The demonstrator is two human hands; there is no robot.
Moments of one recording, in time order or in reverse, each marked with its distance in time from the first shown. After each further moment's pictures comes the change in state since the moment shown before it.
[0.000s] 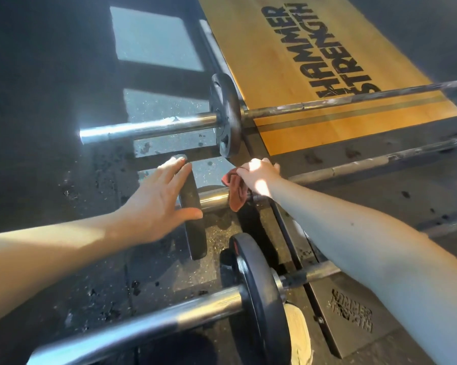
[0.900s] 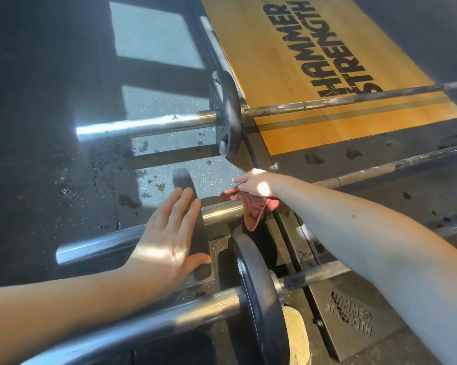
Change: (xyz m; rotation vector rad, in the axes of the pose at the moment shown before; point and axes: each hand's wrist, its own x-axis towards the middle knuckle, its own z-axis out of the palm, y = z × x) left_hand -0.049 0.025 0.063 0.201 0.182 0.103; right_hand -0.011 -0.001 -0.011 0.088 -0.367 -0.050
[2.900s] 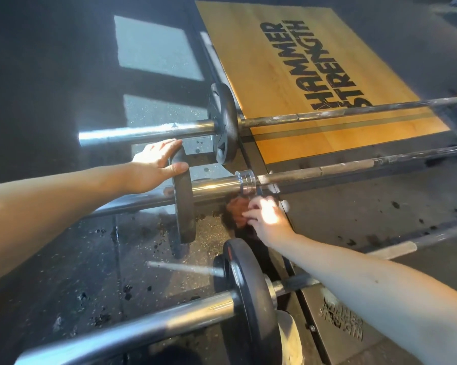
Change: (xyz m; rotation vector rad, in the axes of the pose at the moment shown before) left_hand 0.124 -0.105 -0.043 -0.353 -0.277 -0.170; right_hand -0.054 0.061 0.087 0.116 0.683 -0.283
